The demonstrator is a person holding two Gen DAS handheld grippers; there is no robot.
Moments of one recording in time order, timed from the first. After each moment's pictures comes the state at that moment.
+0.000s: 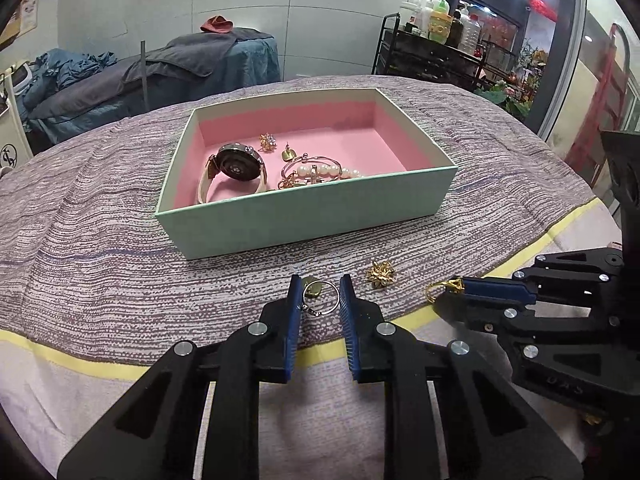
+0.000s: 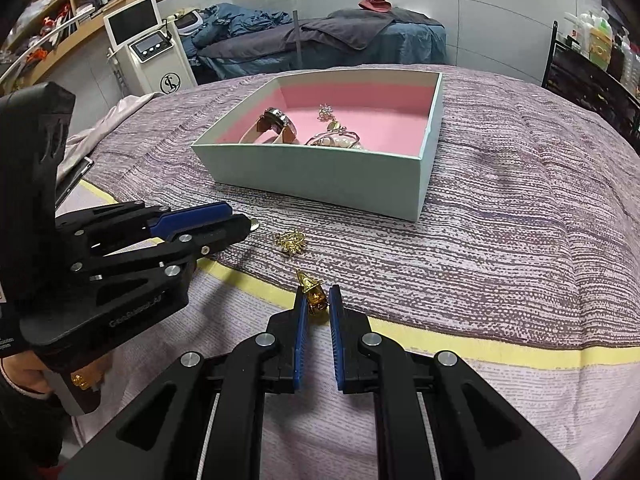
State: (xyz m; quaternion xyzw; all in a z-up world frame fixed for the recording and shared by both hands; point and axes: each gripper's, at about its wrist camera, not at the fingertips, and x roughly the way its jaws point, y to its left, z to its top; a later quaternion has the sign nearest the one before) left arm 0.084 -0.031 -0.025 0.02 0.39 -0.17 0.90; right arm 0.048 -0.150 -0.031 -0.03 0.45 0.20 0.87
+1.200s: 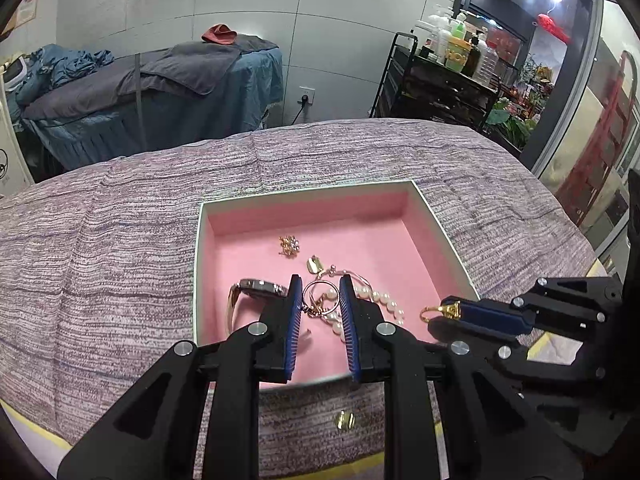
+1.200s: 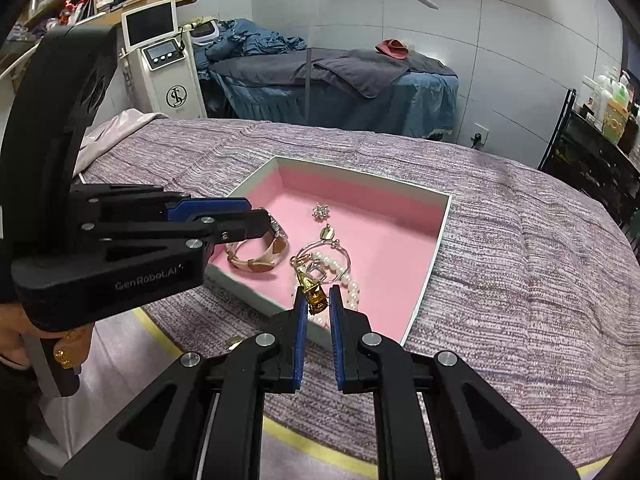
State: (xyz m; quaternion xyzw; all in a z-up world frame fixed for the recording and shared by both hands) left arm 0.188 -0.021 0.029 -0.01 0.40 -0.18 0.90; right arm 0.122 -0.122 0.021 -0.09 0.40 0.20 0.89
